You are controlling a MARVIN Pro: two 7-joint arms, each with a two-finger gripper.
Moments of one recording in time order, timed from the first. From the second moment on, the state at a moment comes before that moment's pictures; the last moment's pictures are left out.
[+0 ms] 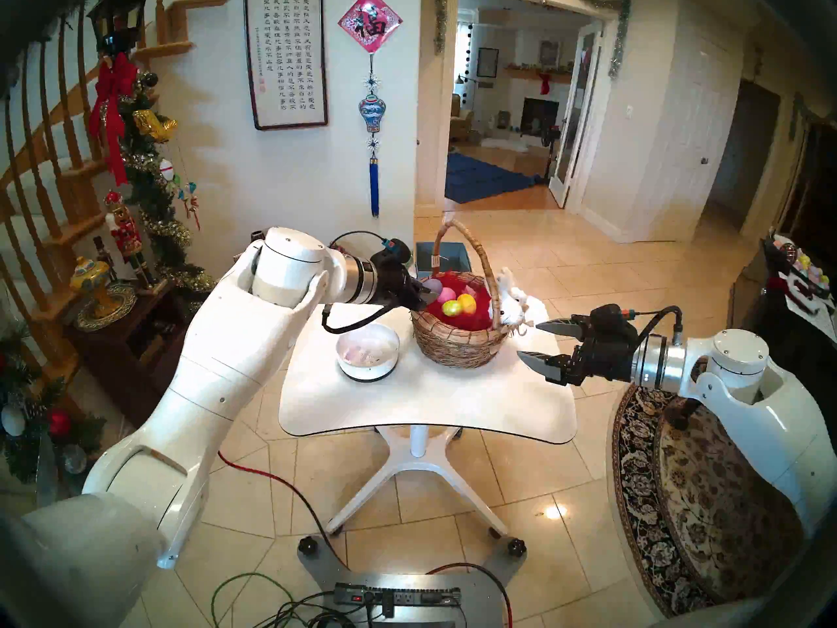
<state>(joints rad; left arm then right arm) 0.96 -1.23 -1.17 -1.51 -0.19 0.78 -0.74 -1.80 -0.53 1.62 -1.86 0.81 0.23 0.70</state>
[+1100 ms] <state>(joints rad) 0.91 -1.33 -1.16 -1.33 -0.23 0.68 -0.79 -1.80 -0.53 1.62 -1.86 0.81 0.23 0.70</state>
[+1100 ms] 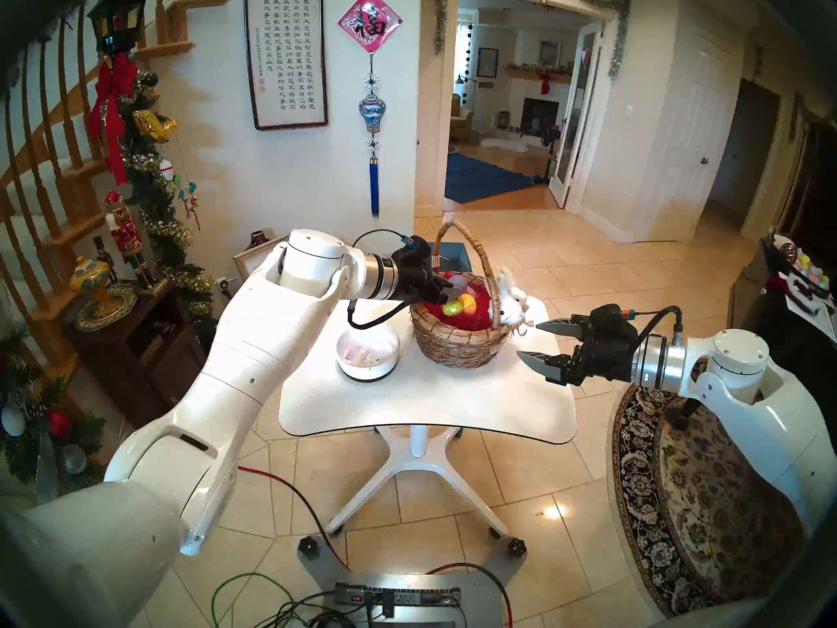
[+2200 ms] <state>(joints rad) 0.88 -1.40 -1.16 -1.21 -0.24 0.64 -0.76 -1.80 -0.53 1.62 -1.86 0.81 0.23 0.70</state>
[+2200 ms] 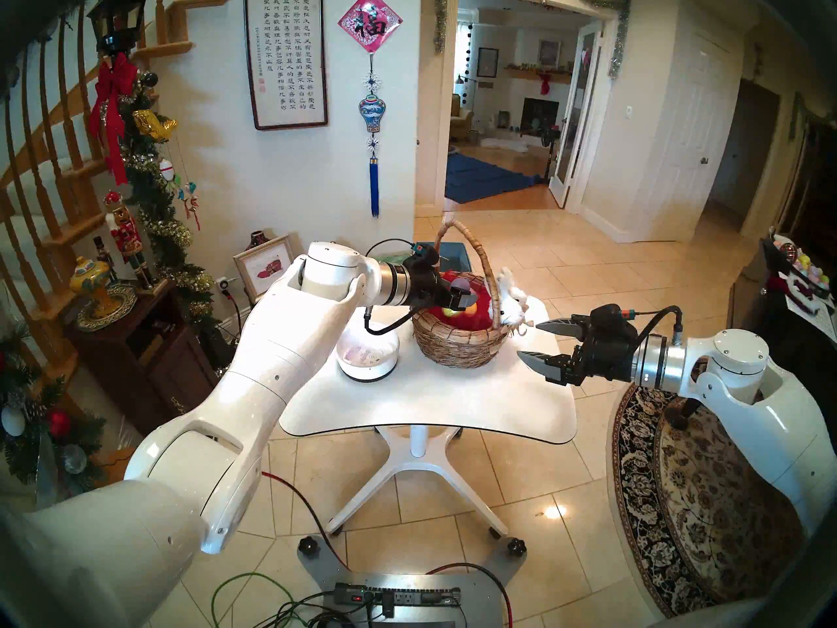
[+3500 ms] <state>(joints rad) 1.07 -1.13 -1.33 -1.51 -0.26 0.64 -0.88 -1.80 -0.53 1.62 -1.86 0.81 0.22 0.70</state>
